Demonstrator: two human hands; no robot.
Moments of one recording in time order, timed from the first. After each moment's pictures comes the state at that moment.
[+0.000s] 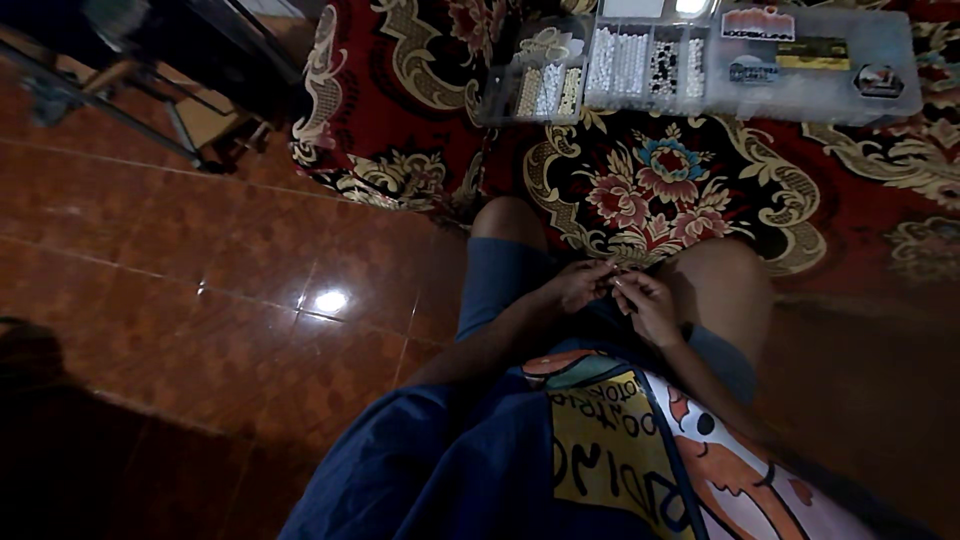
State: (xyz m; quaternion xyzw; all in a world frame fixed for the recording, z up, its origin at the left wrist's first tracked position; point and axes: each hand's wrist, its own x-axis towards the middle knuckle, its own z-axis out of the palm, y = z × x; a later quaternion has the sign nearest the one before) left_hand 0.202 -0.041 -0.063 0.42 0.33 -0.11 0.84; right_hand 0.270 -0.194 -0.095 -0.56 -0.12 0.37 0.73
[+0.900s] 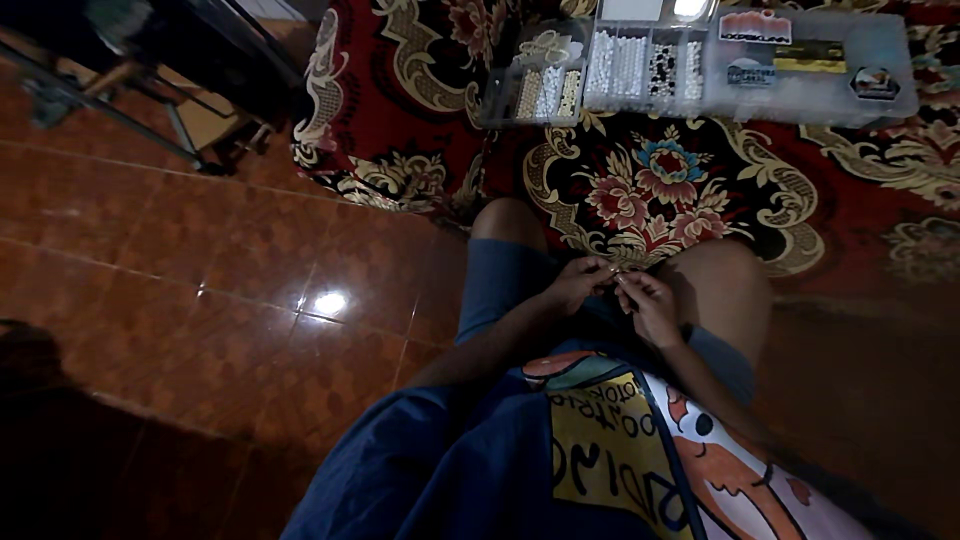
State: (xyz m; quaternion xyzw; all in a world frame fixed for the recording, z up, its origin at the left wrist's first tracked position) left_hand 0.202 -0.044 -0.069 0.54 0.31 -0.08 0.78; right_hand 0.270 -0.194 -0.094 -0.59 -0.09 0.35 0.72
